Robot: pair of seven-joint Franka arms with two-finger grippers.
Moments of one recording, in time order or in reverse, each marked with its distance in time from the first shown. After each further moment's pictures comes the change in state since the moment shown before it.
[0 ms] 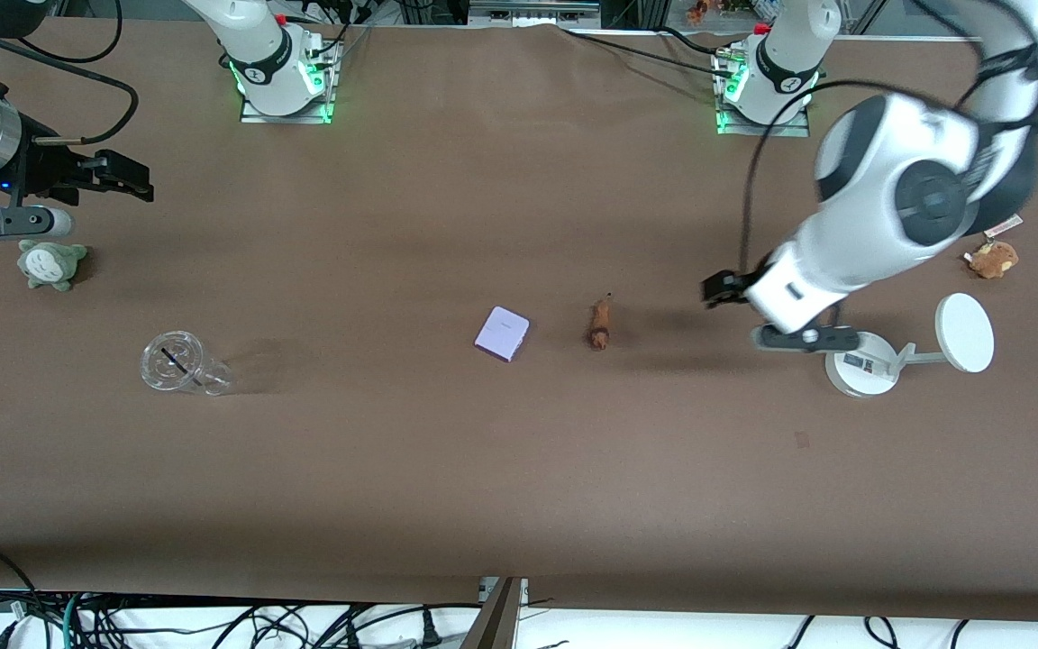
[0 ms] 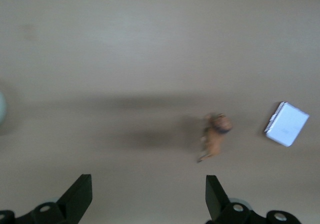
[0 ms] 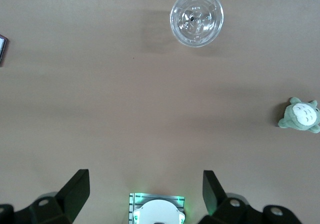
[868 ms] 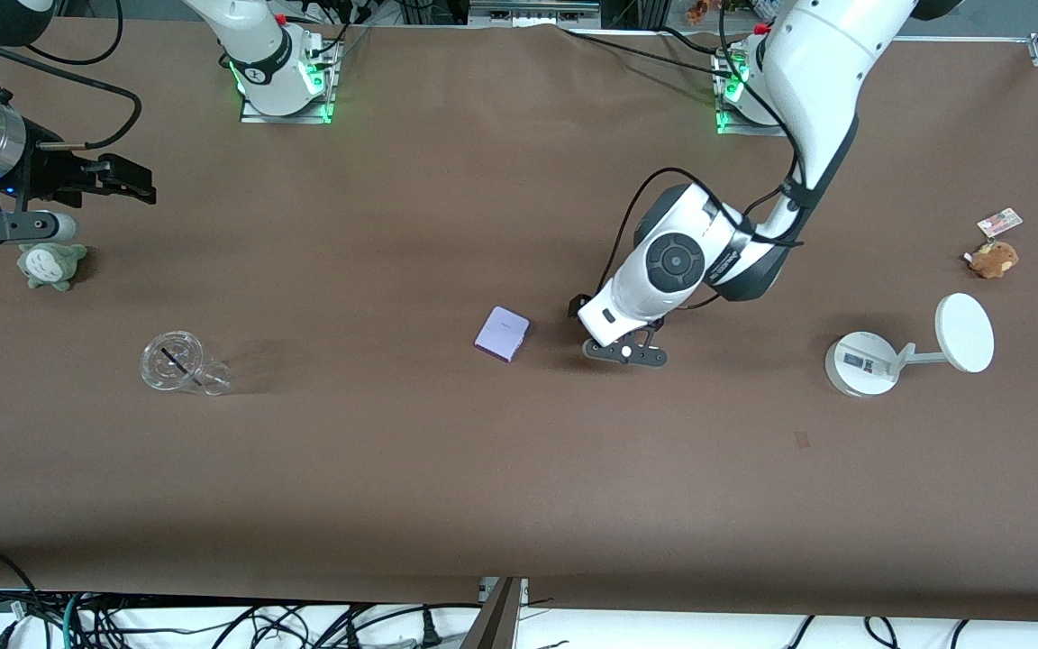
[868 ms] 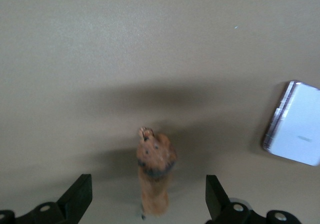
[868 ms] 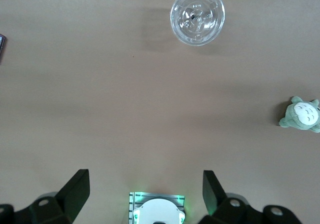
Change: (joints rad) left arm -0.193 0.318 -0.011 -0.027 0.148 0.325 -0.091; right arm 0.001 0.010 0.000 0.000 0.000 -0.002 0.000
